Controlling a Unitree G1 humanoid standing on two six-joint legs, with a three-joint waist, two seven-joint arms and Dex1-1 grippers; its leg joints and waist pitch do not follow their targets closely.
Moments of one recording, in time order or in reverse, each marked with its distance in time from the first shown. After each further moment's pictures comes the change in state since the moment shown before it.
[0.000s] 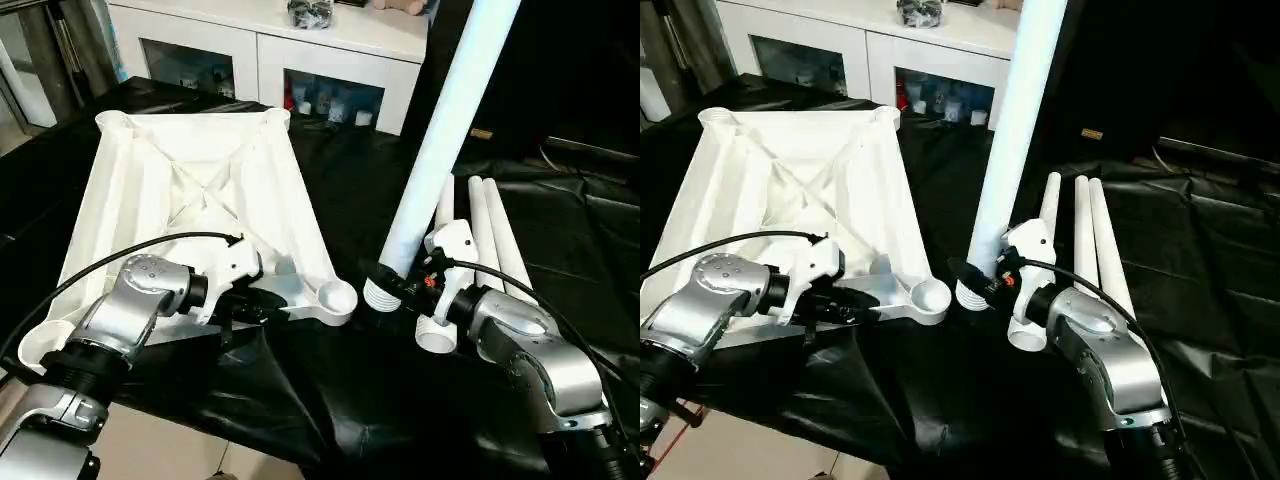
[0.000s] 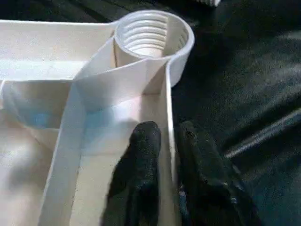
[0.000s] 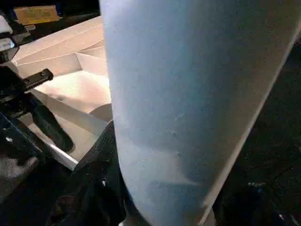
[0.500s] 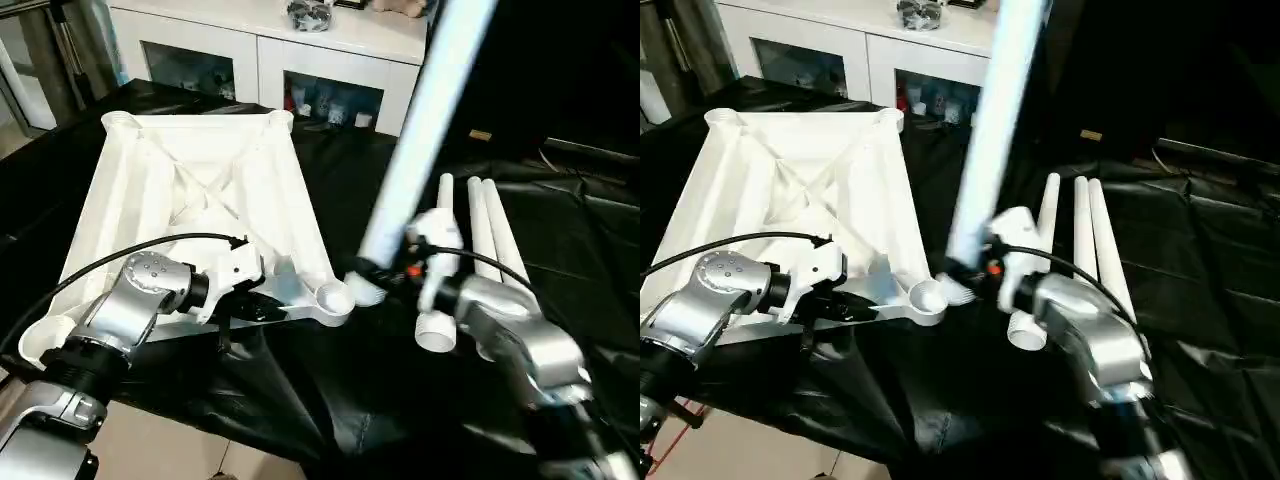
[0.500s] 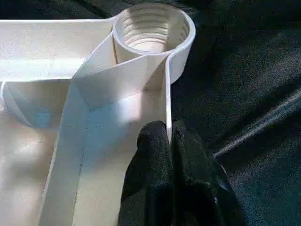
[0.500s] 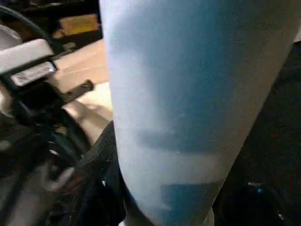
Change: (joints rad) left arm -0.012 -0.009 -0.011 0.002 0.039 -0.021 0.007; right arm -0.118 0.050 0.034 0.158 0.049 0.007 0.116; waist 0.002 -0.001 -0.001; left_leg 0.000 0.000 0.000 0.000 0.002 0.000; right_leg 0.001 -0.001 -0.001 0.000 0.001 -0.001
